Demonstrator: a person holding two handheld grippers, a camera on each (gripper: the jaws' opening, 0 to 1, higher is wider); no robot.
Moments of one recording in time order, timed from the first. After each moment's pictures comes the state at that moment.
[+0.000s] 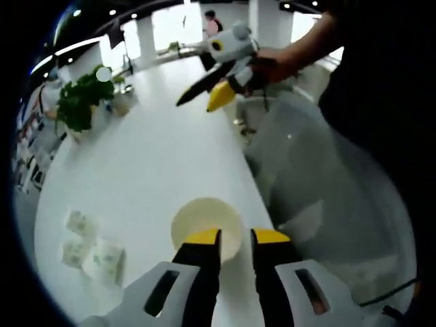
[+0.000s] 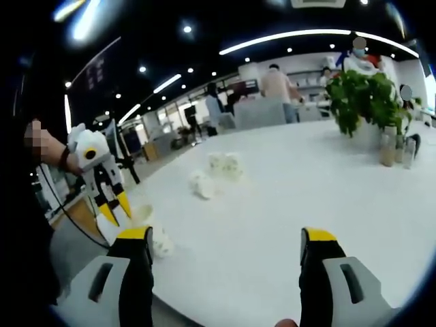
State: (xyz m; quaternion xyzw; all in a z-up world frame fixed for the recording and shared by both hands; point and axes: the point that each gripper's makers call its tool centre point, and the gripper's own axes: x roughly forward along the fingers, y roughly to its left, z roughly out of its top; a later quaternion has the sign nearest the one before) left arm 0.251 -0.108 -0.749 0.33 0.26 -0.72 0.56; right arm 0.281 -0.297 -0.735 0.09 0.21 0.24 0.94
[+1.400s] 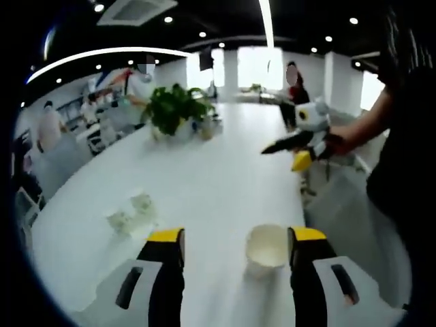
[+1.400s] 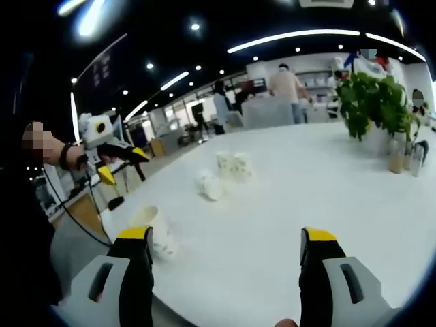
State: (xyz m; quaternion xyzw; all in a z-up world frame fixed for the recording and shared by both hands) left arm 0.320 -0.077 -0.682 0.15 0.22 -0.59 0.76; right arm 0.283 -0.284 -0.732 0.08 0.21 0.26 0.94
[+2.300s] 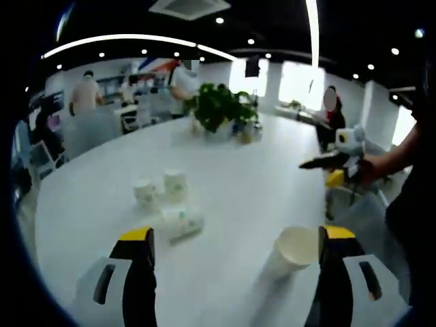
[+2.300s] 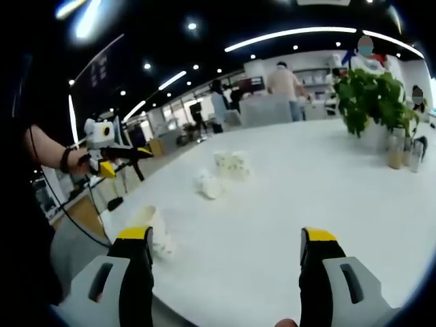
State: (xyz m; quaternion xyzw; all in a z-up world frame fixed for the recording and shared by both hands) left arm 0.360 -0.042 -0.692 0.07 0.24 -0.50 0.83; right arm 0.283 -0.285 -0.735 0.09 0.21 0.26 0.94
